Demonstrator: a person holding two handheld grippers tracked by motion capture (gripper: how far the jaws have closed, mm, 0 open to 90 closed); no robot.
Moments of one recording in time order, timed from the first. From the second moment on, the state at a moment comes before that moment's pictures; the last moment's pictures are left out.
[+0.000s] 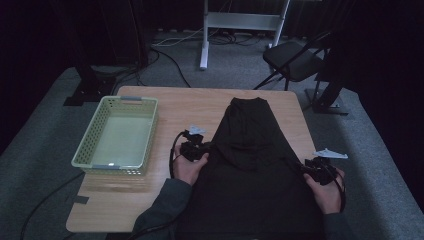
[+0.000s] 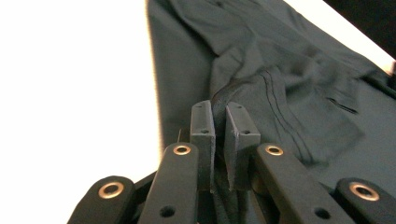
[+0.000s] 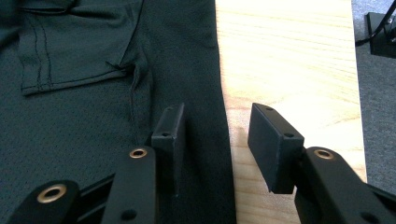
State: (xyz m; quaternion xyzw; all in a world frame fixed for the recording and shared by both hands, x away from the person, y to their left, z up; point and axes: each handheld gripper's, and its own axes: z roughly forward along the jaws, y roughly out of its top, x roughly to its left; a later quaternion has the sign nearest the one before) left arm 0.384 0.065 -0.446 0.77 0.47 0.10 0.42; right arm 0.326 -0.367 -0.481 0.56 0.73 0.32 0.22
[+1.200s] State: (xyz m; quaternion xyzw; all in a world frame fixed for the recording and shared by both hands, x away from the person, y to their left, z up) left arm 0.413 0.071 -0.459 0.75 0.52 0.12 0.39; right arm 0.327 -0.367 -0.482 0.56 0.73 0.32 0.22
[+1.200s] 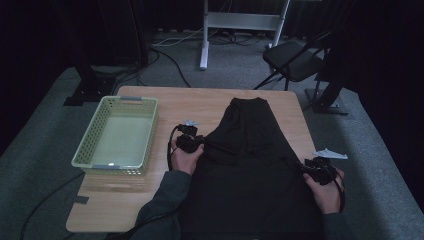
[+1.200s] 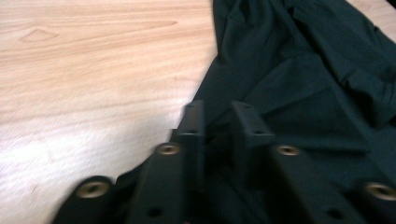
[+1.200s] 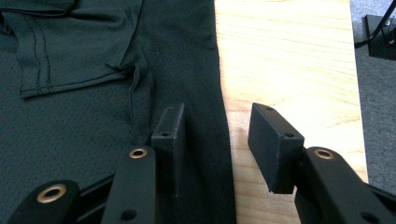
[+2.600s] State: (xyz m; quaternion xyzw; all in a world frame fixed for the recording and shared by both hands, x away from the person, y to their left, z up) left arm 0.349 0.044 -0.460 0.79 0.44 0.08 0.42; right arm 0.328 -0.365 -0.483 0.57 0.72 0.32 0.23
